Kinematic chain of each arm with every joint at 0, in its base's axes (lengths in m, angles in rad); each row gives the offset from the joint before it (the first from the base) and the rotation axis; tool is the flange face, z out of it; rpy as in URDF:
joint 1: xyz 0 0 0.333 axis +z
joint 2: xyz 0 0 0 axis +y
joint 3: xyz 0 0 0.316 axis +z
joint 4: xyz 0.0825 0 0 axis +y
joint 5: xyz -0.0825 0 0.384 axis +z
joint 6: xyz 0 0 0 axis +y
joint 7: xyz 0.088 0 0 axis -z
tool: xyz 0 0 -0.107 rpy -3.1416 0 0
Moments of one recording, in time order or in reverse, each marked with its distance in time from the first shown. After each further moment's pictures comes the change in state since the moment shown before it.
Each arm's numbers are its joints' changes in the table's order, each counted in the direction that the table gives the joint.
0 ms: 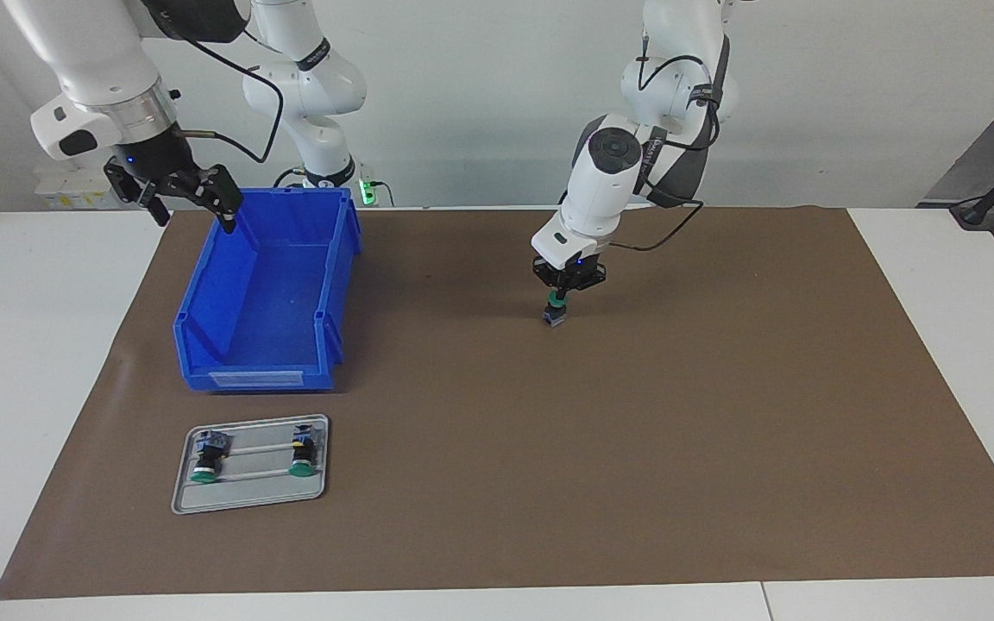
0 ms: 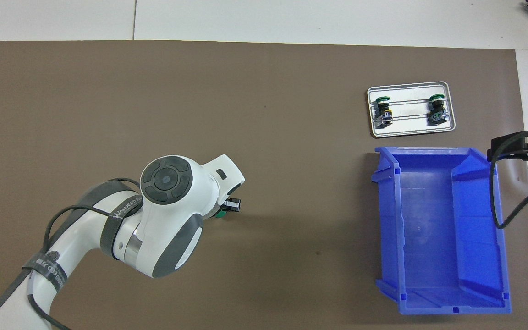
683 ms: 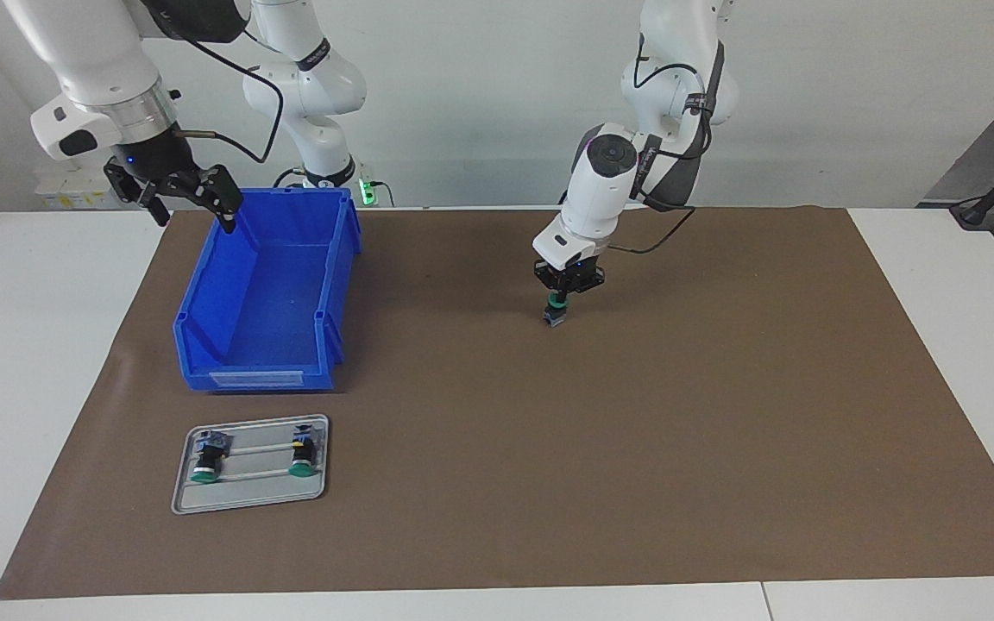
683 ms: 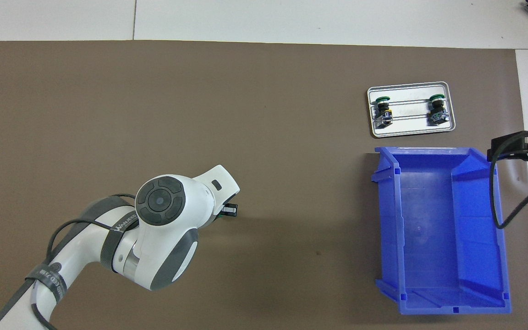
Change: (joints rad) left arm -0.007 -0.038 0.001 0.114 0.002 -0.146 0.000; right arm 0.000 0.000 0.000 0.000 0.000 0.000 0.000
